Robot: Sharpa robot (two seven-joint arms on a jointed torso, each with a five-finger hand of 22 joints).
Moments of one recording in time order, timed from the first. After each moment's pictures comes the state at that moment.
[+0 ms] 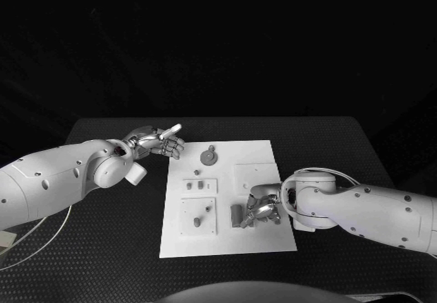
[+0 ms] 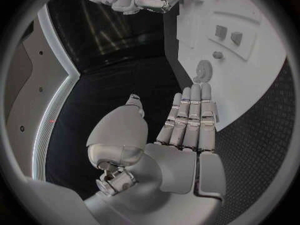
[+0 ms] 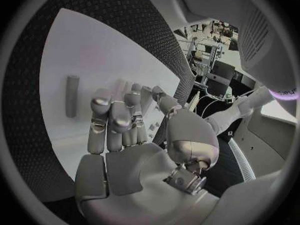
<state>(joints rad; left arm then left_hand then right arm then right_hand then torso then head) 1.21 -0.78 -0.11 1.19 -0.36 0.03 0.16 0.98 0.05 -0.14 0.30 0.05 0.76 0.20 0.29 0.46 1.03 0.17 0.07 0.19 0.87 0.13 0.36 0.71 0.07 0.92 0.03 0.07 0.85 1.08 -0.80 -0.09 1.64 -1.26 0.17 -0.40 0.73 -0.08 0.56 -0.25 0.05 1.11 0.04 0.27 0.73 1.25 -0.06 0.83 1.11 1.30 -0.16 1.34 0.95 0.24 1.25 -0.06 0.98 1.31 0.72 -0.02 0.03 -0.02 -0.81</state>
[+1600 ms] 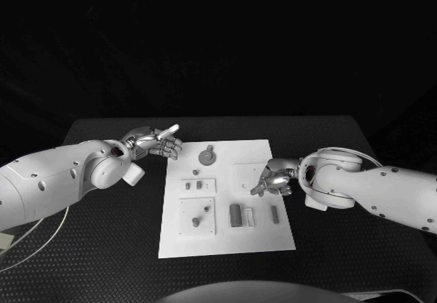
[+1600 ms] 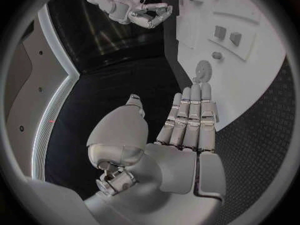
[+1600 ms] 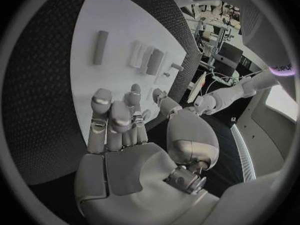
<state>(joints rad) 1.21 -0.79 -0.11 1.19 -0.36 0.03 0.16 0.99 0.06 -0.14 0.30 0.05 0.76 0.20 0.29 0.46 1.03 0.17 0.07 0.19 0.87 0.13 0.36 0.72 0.07 0.92 0.03 0.07 0.85 1.14 -0.90 -0.05 1.64 -1.20 0.07 -0.40 0.70 -0.07 0.57 -0.20 0.05 1.07 0.06 0.24 0.75 1.26 -0.05 0.84 1.12 1.30 -0.15 1.34 0.95 0.24 1.25 -0.06 0.98 1.31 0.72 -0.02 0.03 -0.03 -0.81</state>
